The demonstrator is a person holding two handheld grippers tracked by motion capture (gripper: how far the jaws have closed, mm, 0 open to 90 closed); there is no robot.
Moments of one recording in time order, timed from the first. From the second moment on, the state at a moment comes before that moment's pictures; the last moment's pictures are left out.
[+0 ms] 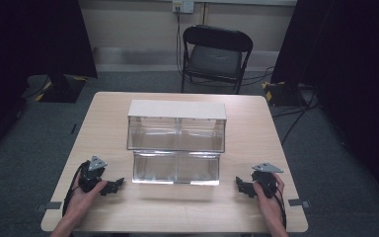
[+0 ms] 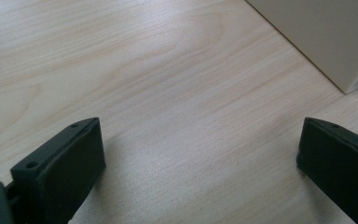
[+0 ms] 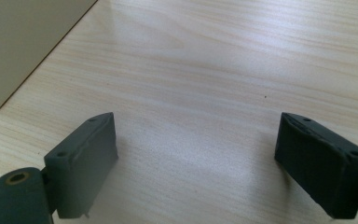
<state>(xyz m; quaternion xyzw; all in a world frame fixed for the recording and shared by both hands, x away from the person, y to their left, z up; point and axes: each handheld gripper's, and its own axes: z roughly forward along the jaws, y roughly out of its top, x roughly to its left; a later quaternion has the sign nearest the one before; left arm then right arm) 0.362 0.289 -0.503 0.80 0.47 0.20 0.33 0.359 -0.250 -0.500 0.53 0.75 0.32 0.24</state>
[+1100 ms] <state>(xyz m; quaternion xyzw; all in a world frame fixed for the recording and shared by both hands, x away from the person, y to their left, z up) 0.334 0.272 -0.476 0.79 0.41 0.17 0.41 0.359 -0.250 -0.500 0.53 0.75 0.32 0.24</state>
